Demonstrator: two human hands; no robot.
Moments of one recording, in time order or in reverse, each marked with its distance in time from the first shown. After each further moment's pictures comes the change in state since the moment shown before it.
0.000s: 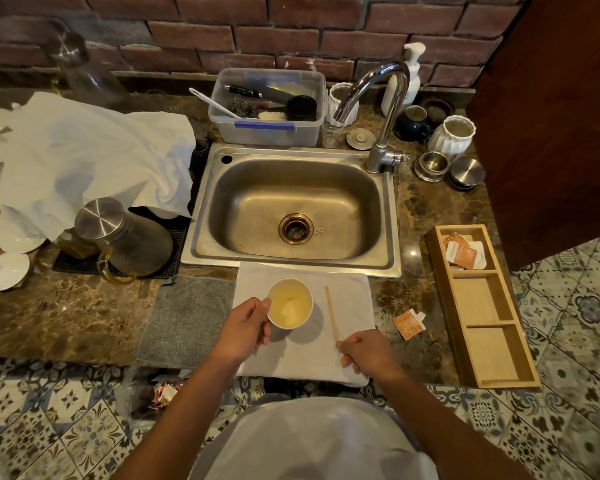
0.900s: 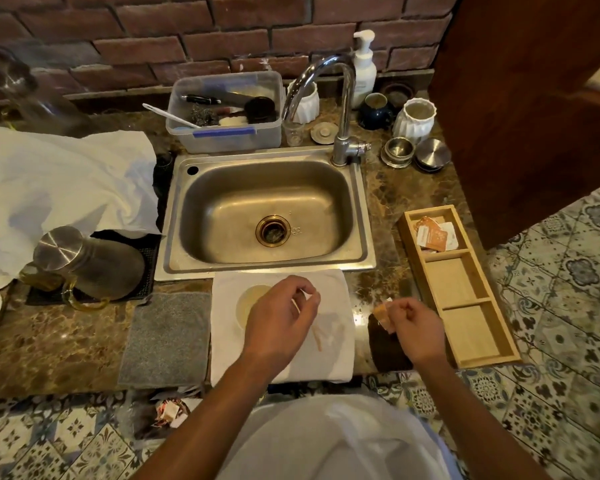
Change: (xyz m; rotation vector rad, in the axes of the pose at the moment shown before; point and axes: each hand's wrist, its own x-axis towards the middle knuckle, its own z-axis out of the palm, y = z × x) left_hand -0.032 0.080 0.089 0.498 0.042 0.480; right_hand -0.013 0.033 -0.095 0.130 0.455 -0.237
